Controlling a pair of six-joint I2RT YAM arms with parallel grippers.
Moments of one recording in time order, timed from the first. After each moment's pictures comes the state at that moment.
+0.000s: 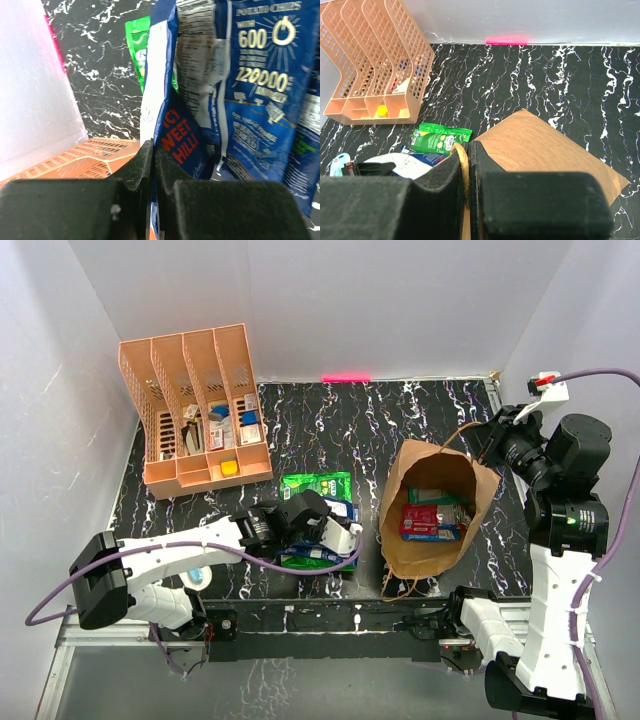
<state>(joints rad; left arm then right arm) -1.11 1.32 0.92 -0.37 -0.34 0.98 -0.18 0.85 1.38 -0.74 -0.51 0.16</state>
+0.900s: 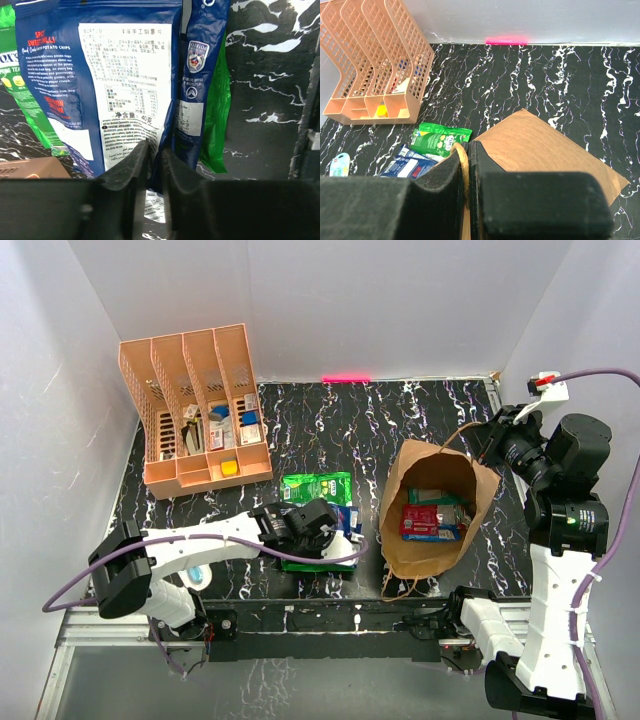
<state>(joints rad) -1.12 1.44 0.97 -0.66 -0.08 0.72 -0.18 0.86 1.38 -0.74 -0.51 0.16</state>
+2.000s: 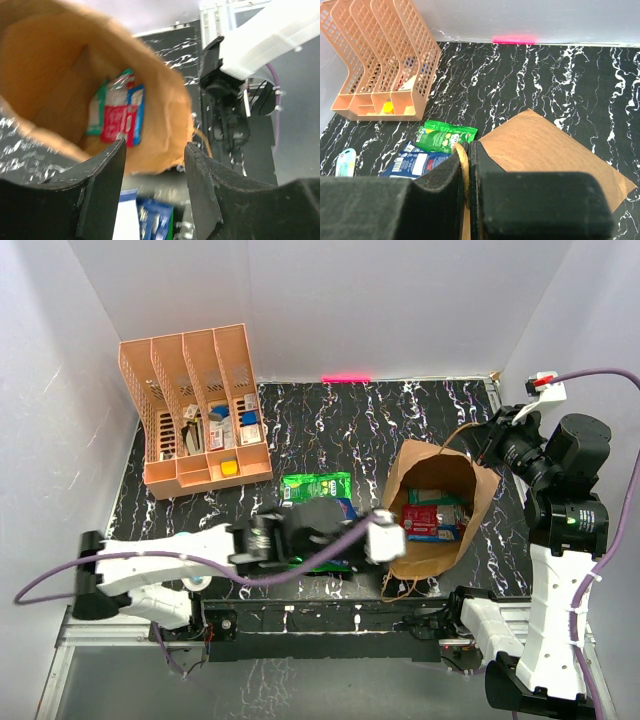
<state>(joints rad) -1.33 1.26 1.22 -0.25 0.09 0.29 -0.18 0.86 1.38 -0.74 -0.54 0.16</state>
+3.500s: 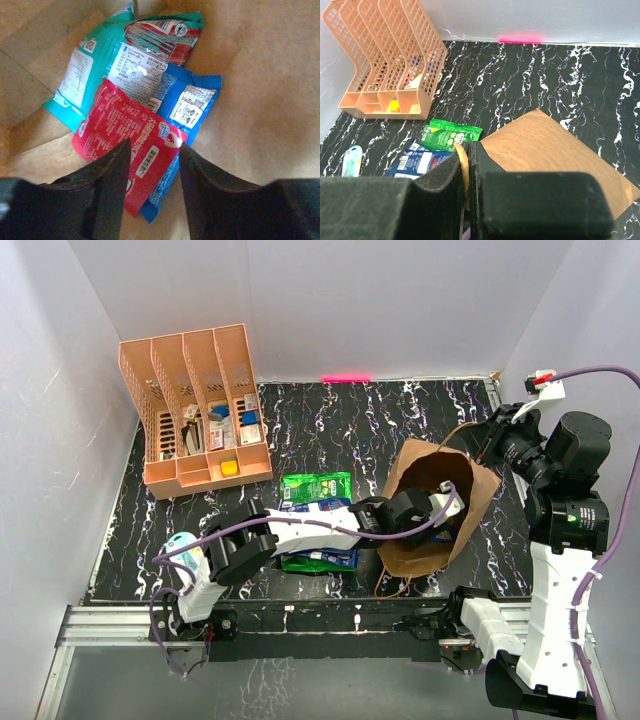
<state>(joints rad) -1.24 2.08 1.55 -0.03 -0.08 0.08 -0.18 0.87 1.39 -0.74 -0.57 0.17</state>
